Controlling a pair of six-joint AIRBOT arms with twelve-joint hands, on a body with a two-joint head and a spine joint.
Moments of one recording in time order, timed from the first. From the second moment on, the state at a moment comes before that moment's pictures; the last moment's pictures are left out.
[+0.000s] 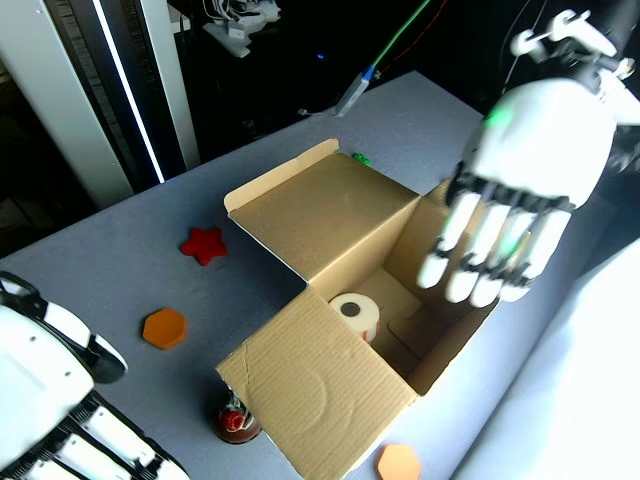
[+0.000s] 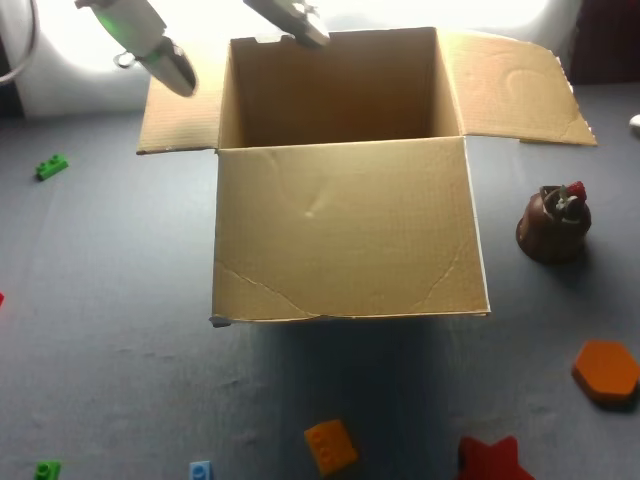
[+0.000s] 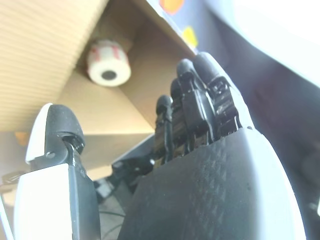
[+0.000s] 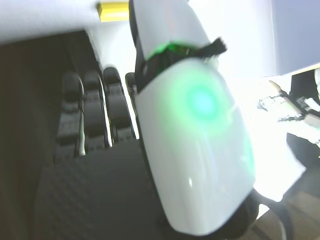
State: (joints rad) left arm -0.25 -1.38 1.95 2.27 -1.07 -0.59; right arm -0.34 -0.77 0.93 1.33 0.42 -1.79
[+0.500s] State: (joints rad) left arm -0.25 -1.10 1.84 2.39 -1.08 -0.60; right arm -0.30 -1.04 1.14 1.42 0.43 -1.75
